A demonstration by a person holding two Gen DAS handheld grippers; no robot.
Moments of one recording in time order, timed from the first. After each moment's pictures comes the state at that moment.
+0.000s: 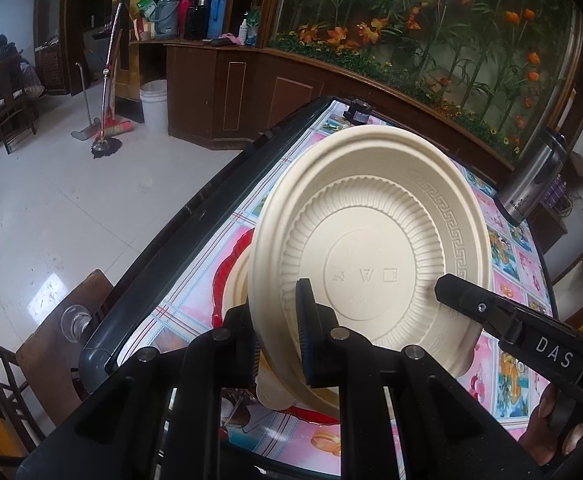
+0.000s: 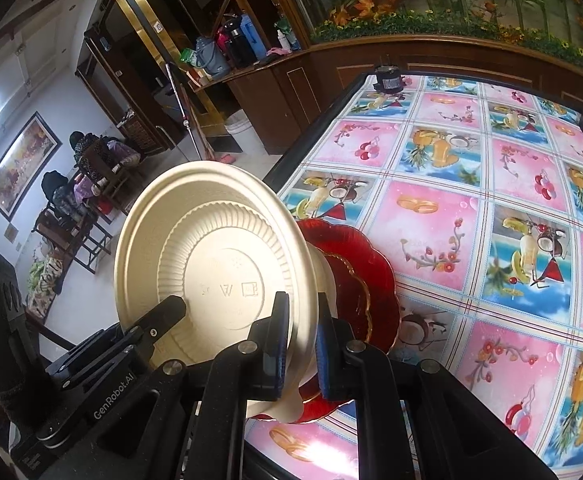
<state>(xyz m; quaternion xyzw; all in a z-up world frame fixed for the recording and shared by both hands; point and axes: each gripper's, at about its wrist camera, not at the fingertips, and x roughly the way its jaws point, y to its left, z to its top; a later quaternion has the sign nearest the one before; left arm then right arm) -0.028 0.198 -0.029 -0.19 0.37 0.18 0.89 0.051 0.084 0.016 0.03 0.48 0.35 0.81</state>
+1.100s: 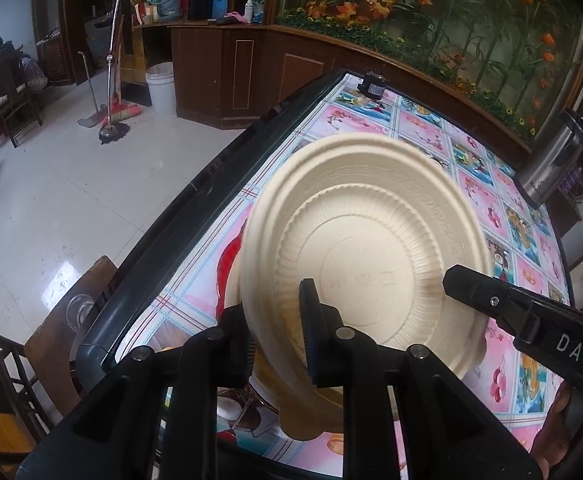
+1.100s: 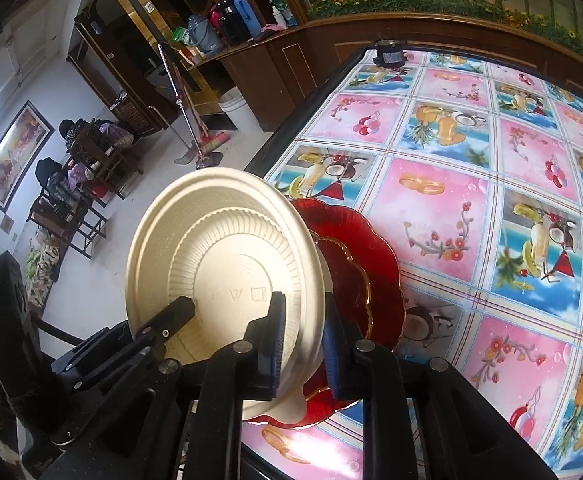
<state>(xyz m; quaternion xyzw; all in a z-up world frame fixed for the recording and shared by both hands) -0.012 0.203 -0.048 -0.18 0.42 0.19 0.87 0.066 0.098 -0.002 0.01 0.51 0.34 0.79</state>
